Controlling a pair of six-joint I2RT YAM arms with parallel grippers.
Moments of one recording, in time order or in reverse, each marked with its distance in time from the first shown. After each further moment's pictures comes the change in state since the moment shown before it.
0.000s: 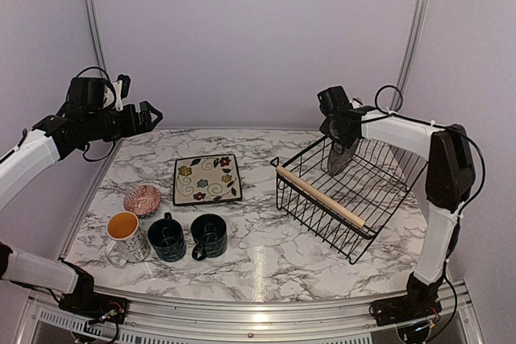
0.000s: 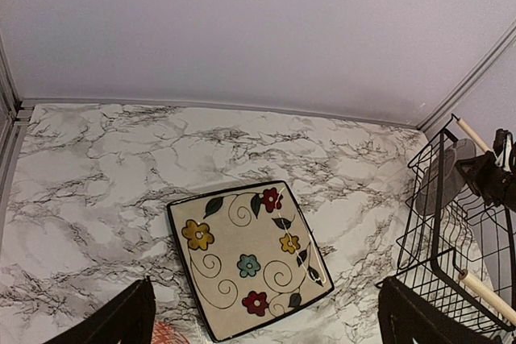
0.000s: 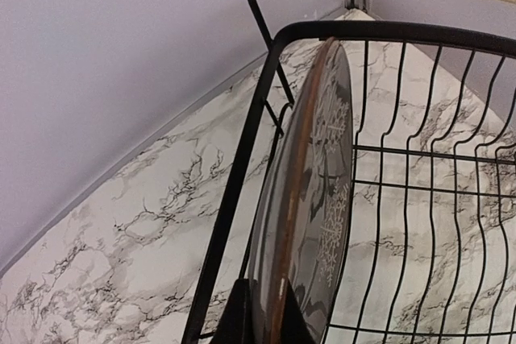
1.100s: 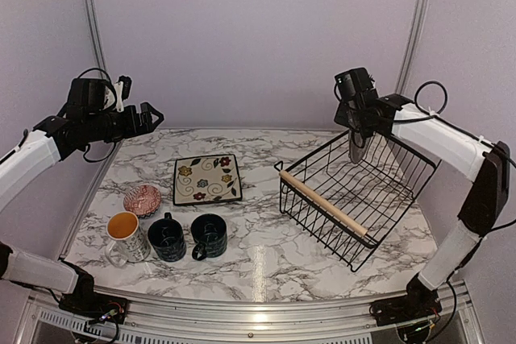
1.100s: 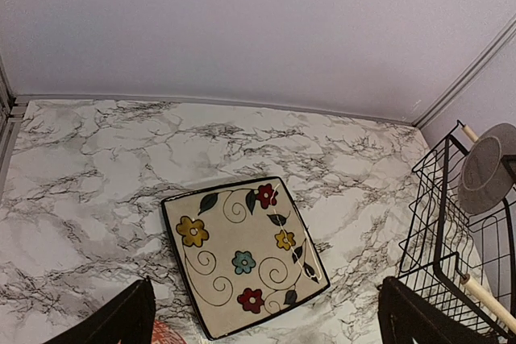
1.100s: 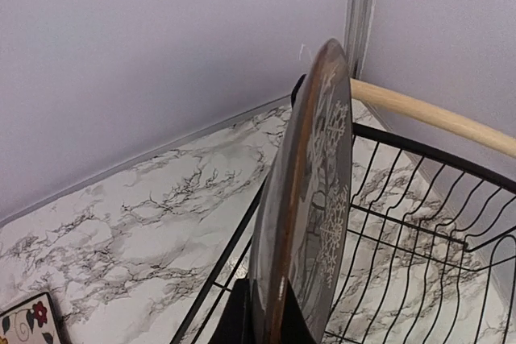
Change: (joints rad) left arm 0.000 0.001 -0.009 0.003 0.021 -0.007; right arm 0.069 -0.269 -0.043 -0.132 0.088 -0.210
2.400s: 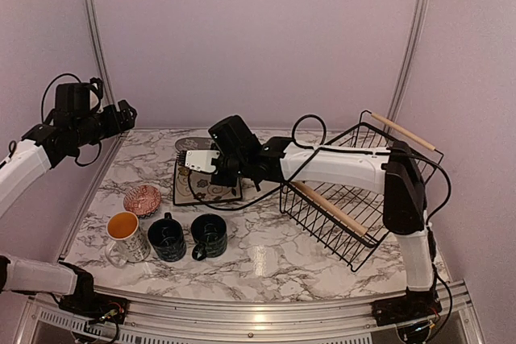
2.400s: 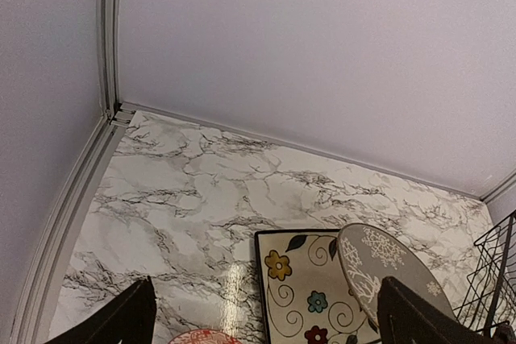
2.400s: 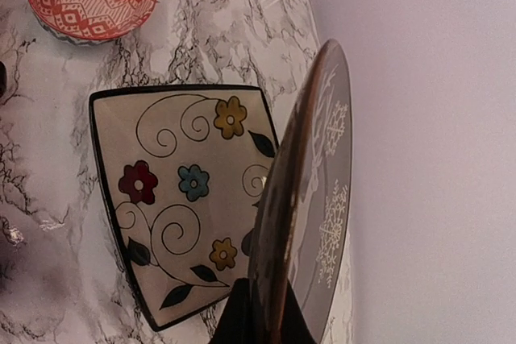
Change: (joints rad) left arm 0.077 -0.088 -0.066 0.031 -0.261 -0.039; right arm 0.511 0.491 0.319 0.286 -0.452 -1.506
